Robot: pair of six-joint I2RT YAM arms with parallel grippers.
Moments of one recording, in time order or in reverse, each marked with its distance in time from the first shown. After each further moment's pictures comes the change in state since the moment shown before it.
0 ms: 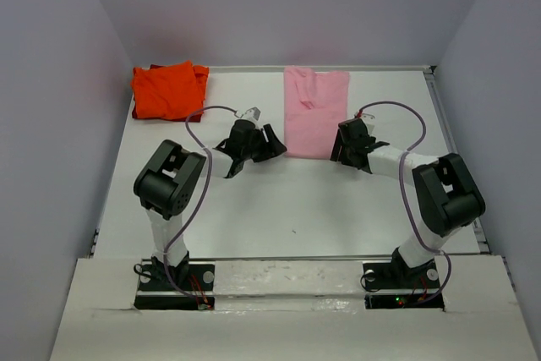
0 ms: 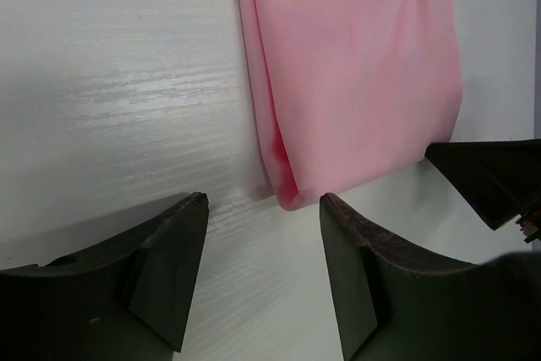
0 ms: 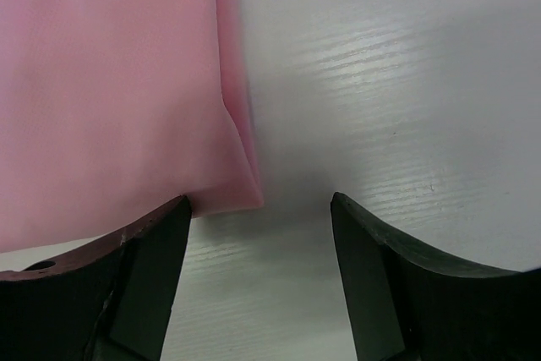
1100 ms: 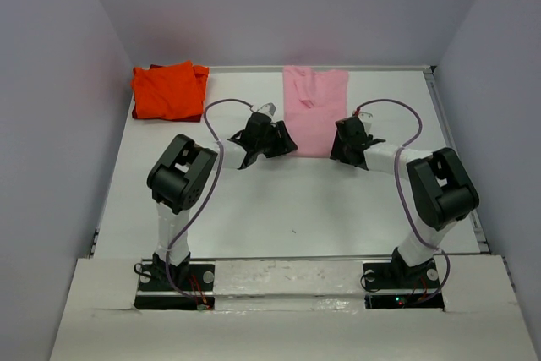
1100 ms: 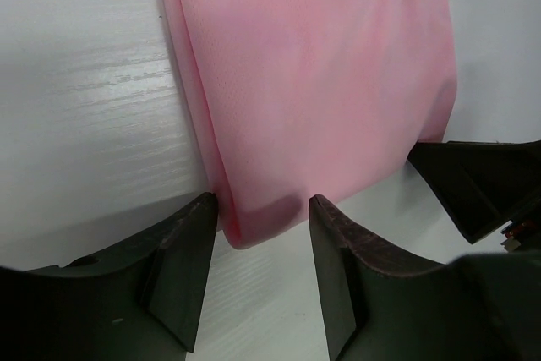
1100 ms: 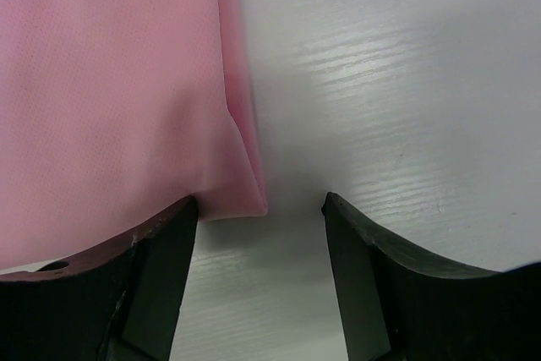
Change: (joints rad) left arm -0.065 0.104 0.195 -0.136 -0.010 -0.002; right arm 0.000 0.061 0.036 0.005 0.020 -0.001
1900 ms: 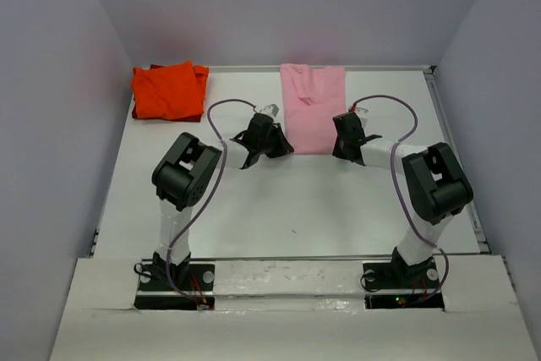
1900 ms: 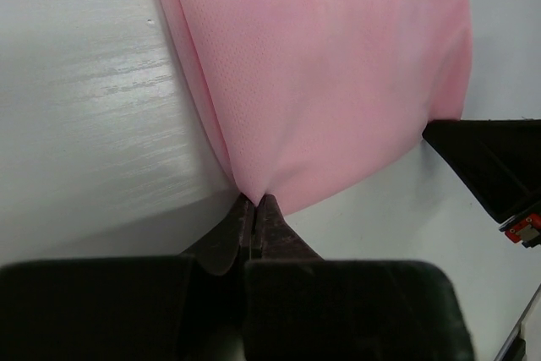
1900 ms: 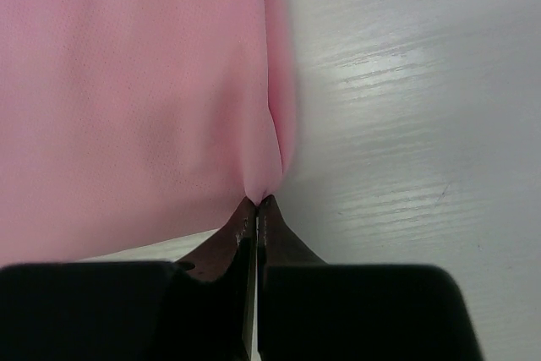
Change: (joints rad) left arm 0.000 0.047 0.022 0.016 0.012 0.024; right arm -0.001 0.060 0.064 0.020 -0.027 -0.007
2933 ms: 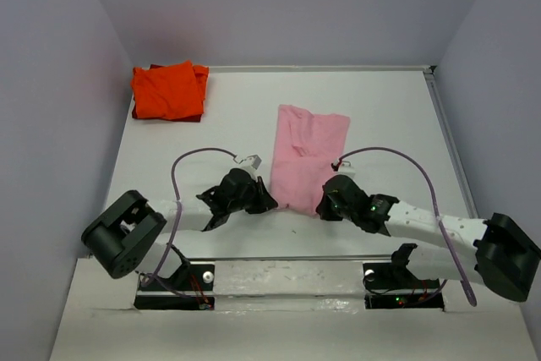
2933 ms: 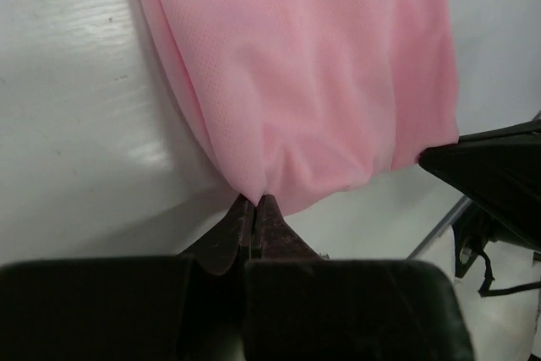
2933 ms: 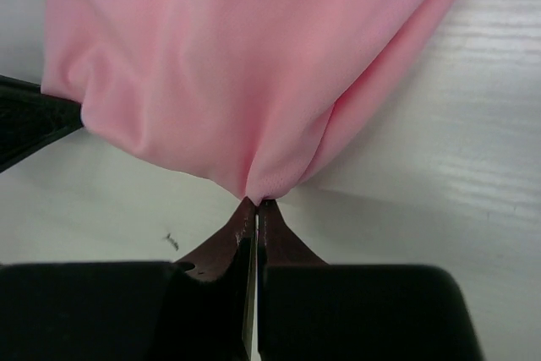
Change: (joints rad) left arm -0.166 -0.586 -0.697 0.077 -0.040 -0.074; right arm 0.492 -0.607 -0.465 -0.116 -0.110 0.275
